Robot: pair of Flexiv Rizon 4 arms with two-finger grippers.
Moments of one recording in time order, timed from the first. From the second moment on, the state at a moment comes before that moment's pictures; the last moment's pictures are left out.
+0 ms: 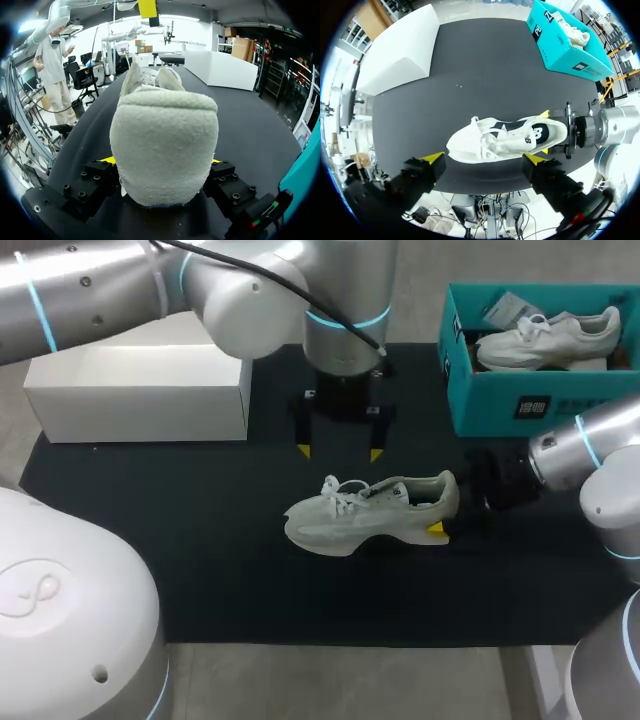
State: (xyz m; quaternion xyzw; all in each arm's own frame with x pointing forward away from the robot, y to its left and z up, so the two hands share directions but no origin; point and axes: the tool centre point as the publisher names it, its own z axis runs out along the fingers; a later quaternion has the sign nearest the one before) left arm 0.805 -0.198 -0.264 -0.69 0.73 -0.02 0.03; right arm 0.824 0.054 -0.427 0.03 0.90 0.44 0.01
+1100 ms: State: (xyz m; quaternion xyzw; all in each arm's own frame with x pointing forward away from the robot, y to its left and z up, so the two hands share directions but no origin) left arm 0.821 -0.250 -0.352 -0.70 0.71 0.04 0.10; right arm 0.824 0.054 -0.427 0.03 0.90 0.44 0.01
